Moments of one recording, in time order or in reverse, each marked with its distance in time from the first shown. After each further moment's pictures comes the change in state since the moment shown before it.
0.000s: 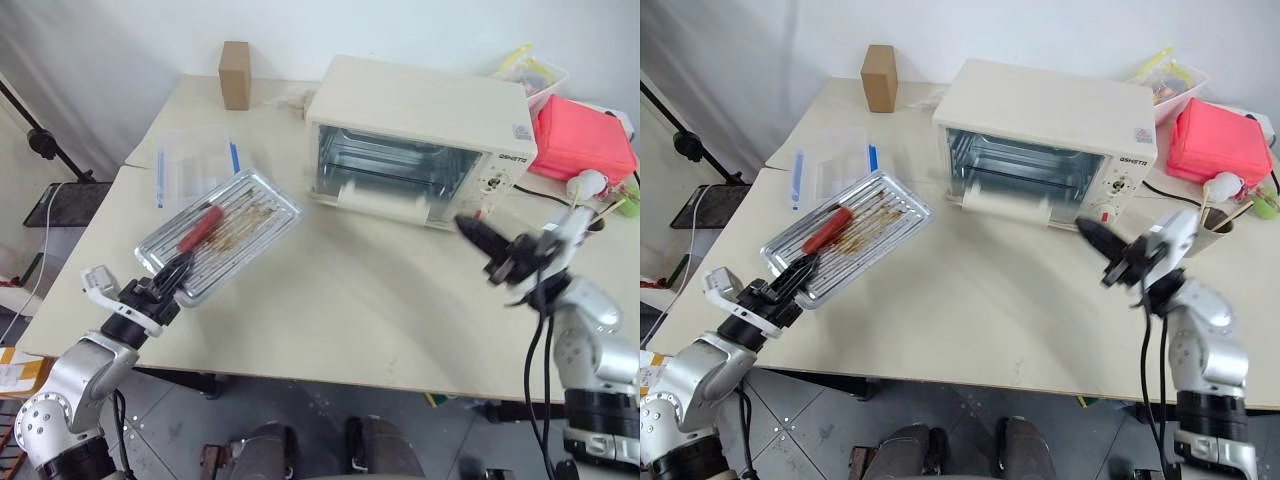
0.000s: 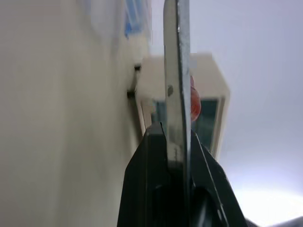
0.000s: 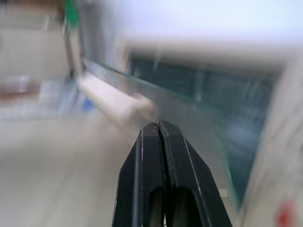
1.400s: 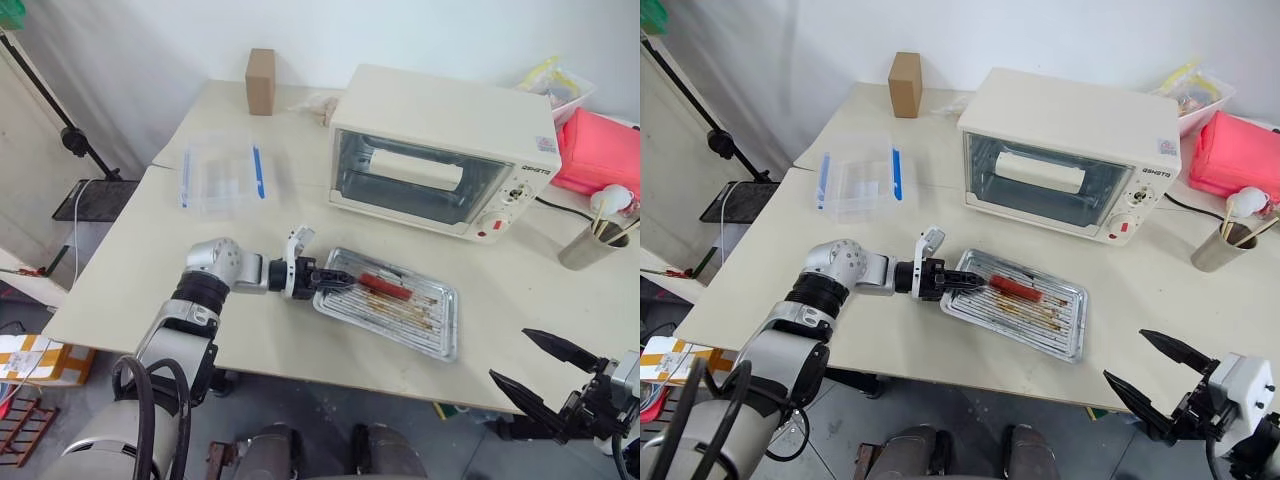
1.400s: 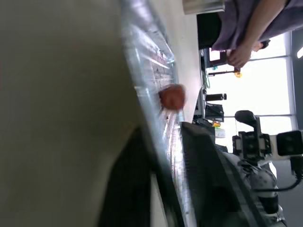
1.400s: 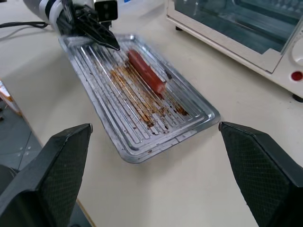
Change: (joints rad) left arm -0.839 -0.062 -0.801 0.841 1.177 0.215 -1.038; right arm 0.965 -0.021 -0.252 -0.459 -0.045 -0.094 0.146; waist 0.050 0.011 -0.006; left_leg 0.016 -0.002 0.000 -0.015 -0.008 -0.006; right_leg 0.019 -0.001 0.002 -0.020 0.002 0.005
